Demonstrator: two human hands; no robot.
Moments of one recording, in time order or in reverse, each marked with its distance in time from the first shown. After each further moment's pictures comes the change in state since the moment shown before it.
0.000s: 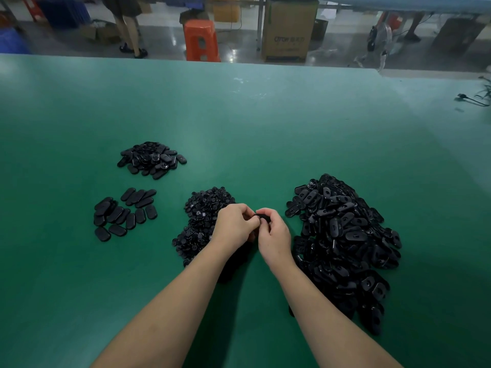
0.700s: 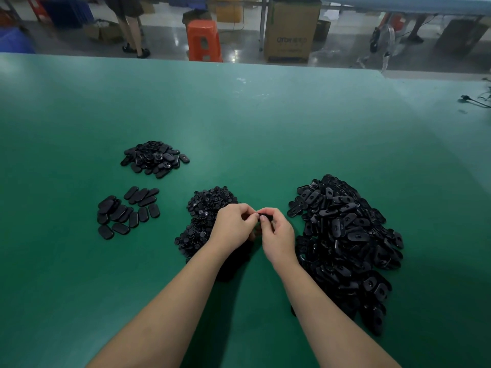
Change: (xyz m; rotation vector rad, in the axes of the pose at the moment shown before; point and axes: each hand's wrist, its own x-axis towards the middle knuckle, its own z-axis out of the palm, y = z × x) left_hand -0.003 -0.007 -0.007 -0.010 -0.031 0.064; right_hand 0.000 0.000 -0.001 0.075 0.008 -0.011
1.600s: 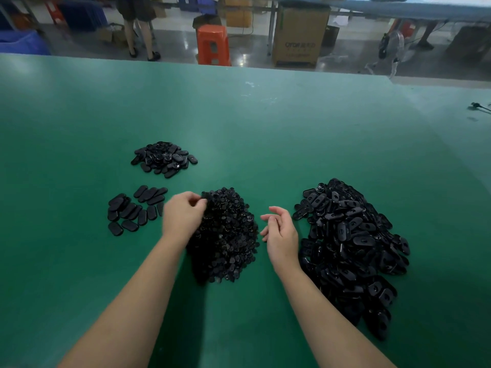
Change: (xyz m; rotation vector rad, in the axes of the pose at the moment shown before) left_hand 0.007 -0.055 -0.082 0.152 0.400 -0.211; right_hand -0.005 -0.002 0.004 0.097 0.002 0.044
